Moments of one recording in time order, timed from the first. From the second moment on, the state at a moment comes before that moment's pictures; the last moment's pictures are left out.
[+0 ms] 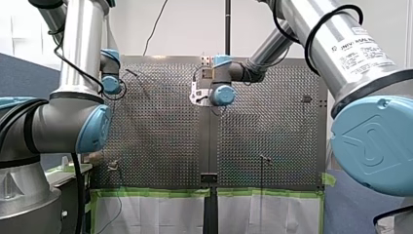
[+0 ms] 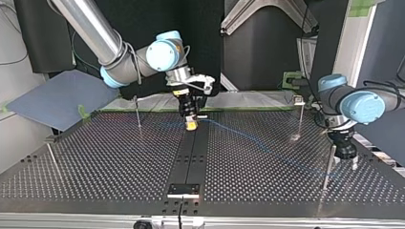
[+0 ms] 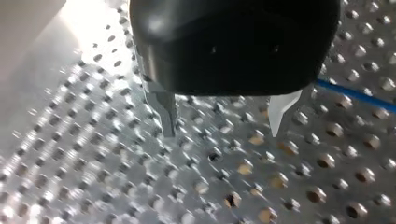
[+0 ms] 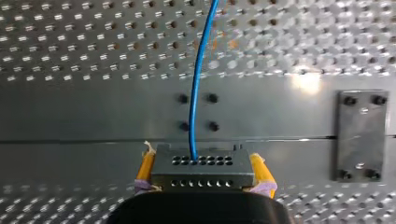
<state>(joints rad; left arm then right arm) 0.24 -1.80 -1.72 -2.68 -1.65 -2.05 2.34 -0.99 1.37 -0.39 1.69 1.60</state>
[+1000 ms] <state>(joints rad) 0.24 -1.80 -1.72 -2.69 -1.59 -2.08 2.27 -0.98 1.60 -0.52 1.88 1.63</state>
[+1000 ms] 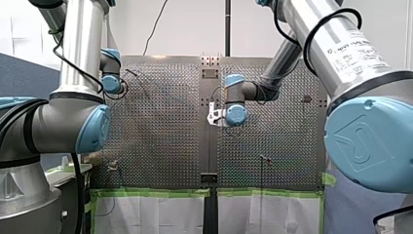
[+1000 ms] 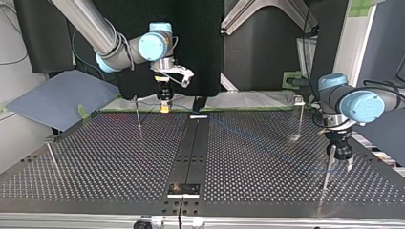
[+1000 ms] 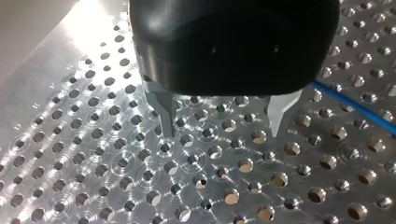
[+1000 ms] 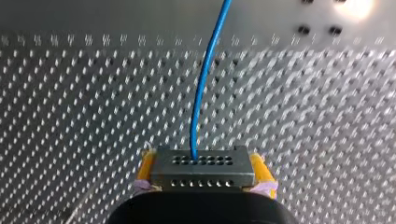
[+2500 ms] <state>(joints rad) 0.24 -1.80 -1.72 -2.68 -1.59 -2.08 1.95 -0.81 1.96 -0.88 2.04 1.72</state>
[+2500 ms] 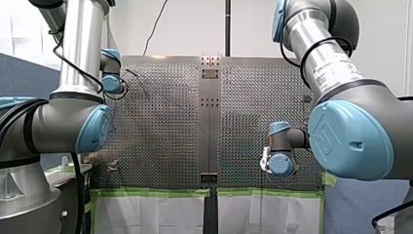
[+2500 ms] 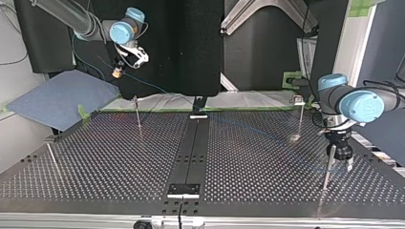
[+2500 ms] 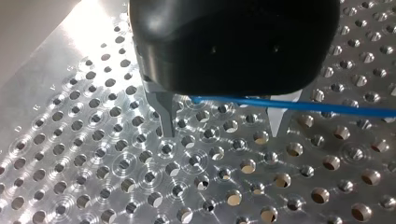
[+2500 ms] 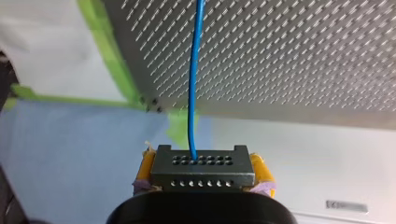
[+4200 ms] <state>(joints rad) 0.23 -1.80 -1.72 -2.68 -1.59 -2.08 1.63 -0.36 1.80 -1.34 1.86 1.77</state>
